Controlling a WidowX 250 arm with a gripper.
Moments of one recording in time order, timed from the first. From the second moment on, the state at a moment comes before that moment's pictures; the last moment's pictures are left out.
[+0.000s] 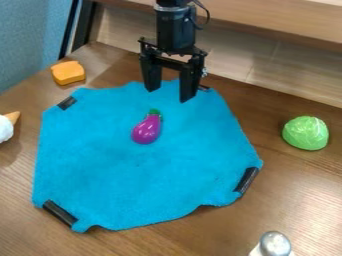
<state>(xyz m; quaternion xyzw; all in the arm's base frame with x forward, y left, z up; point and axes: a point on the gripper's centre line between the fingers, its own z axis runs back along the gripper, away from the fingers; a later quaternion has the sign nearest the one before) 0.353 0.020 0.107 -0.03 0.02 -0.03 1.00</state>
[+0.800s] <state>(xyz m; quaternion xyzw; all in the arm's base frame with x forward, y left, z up) 0.339 -0.037 0.051 -0.04 0.03 -0.08 1.00</state>
